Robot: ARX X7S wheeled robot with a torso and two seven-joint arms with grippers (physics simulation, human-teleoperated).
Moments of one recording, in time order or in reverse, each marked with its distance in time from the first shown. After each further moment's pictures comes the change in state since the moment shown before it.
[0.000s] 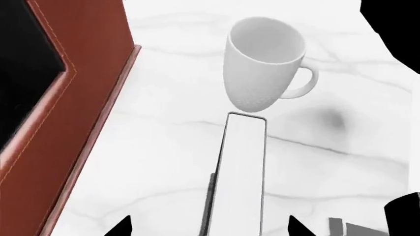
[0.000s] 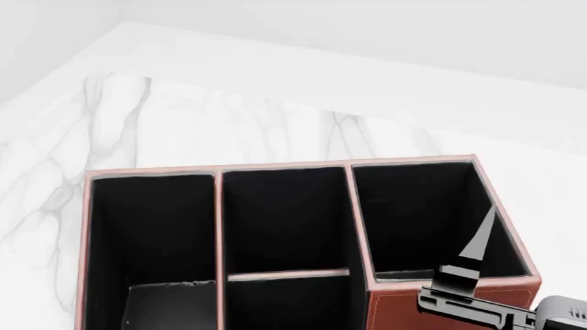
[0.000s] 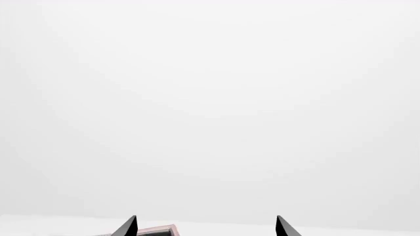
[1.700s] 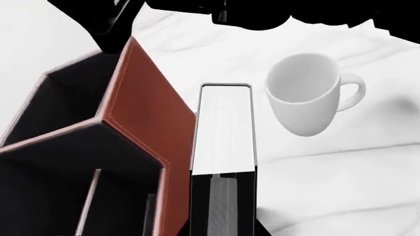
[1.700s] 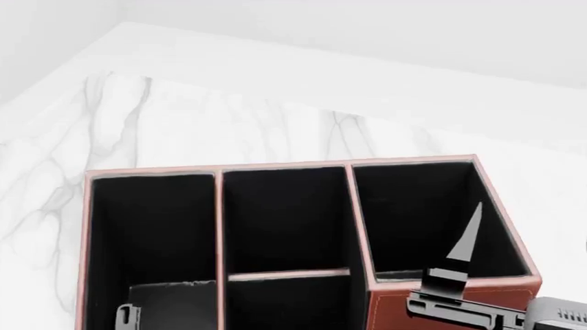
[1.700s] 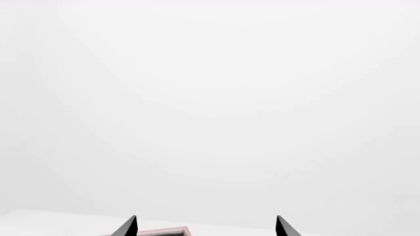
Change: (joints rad) left arm -0.379 0.008 0.099 0.105 0.153 0.036 0.089; right arm -0.006 0.035 -0.034 -0.029 0.021 0.007 0.012
